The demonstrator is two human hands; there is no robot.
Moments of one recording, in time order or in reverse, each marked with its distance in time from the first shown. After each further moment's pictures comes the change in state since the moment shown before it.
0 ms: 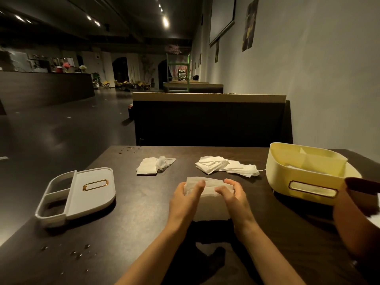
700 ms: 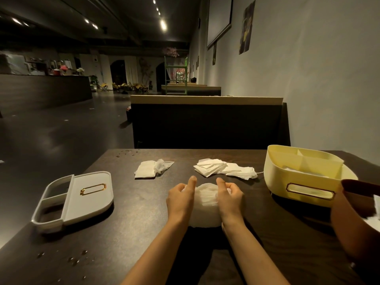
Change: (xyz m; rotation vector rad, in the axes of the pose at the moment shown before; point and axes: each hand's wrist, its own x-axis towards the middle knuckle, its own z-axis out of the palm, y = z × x) left_hand 0.027 -0.003 0.008 0.073 0.168 -0.052; right_hand 0.034 0.014 0.022 -0.081 0.413 -0.011
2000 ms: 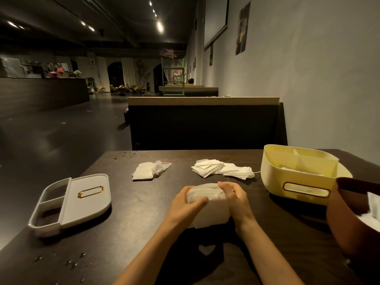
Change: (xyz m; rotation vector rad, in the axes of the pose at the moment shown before) left_hand -0.011 -0.009 -0.014 0.056 -0.434 0.205; right_hand 0.004 -0.001 -0.036 0.040 -0.328 0.021
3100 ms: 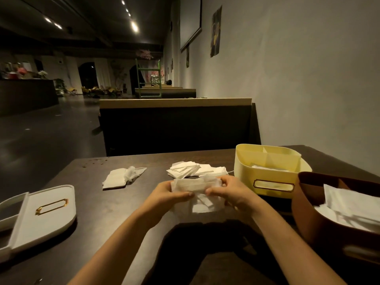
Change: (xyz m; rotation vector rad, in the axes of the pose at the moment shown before) left_hand 0.030 0.032 0.003 -0.201 -0.307 -0.091; right_hand 0.019 -0.040 -0.067 -0.260 -0.253 0.091
